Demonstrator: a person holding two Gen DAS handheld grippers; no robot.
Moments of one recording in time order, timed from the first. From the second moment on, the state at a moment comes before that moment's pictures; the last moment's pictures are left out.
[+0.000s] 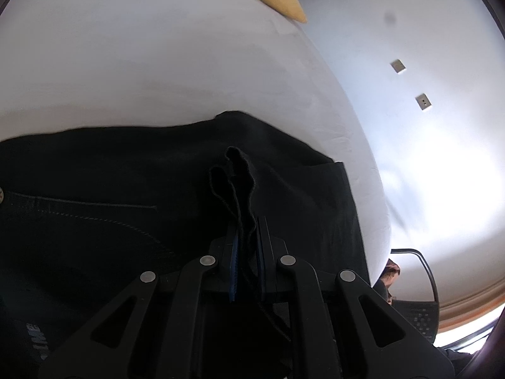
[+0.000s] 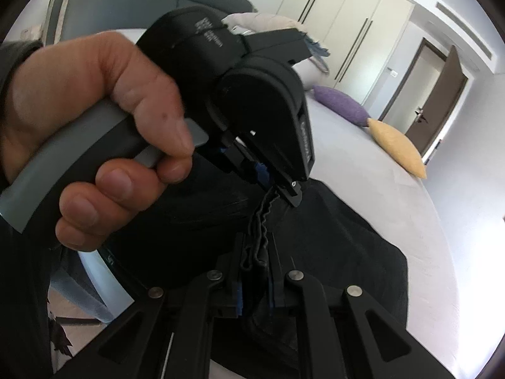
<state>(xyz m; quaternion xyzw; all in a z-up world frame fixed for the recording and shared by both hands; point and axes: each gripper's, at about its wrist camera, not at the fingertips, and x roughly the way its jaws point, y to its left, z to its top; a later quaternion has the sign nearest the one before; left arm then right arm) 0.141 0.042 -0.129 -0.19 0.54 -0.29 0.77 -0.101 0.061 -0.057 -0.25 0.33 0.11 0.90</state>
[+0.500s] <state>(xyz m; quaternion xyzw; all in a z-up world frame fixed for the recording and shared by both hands) 0.118 0.049 -0.167 -0.19 0.54 -0.28 0.77 -0.092 0.058 -0.078 -0.23 0.37 0.14 0.89</state>
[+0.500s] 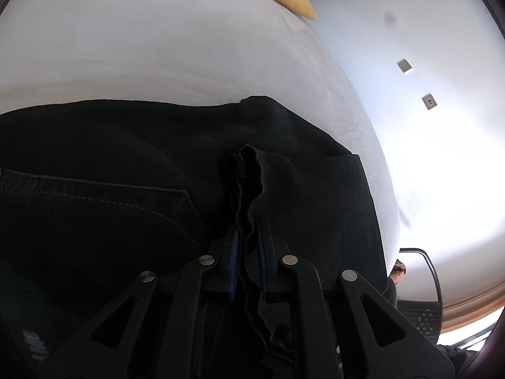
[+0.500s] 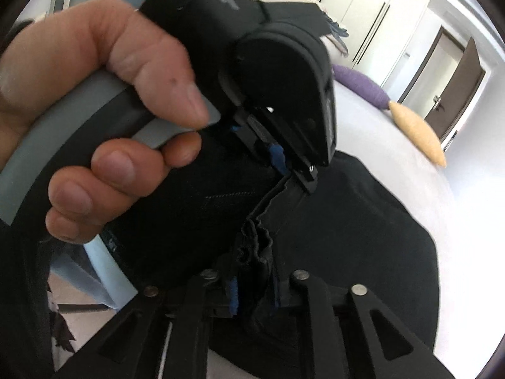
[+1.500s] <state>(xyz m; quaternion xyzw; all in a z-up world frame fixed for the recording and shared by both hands) 0.052 -0.025 -0.153 0.04 0.48 -0.22 0.85 0.046 -0.287 -0.065 0.38 0.45 0.20 0.78</state>
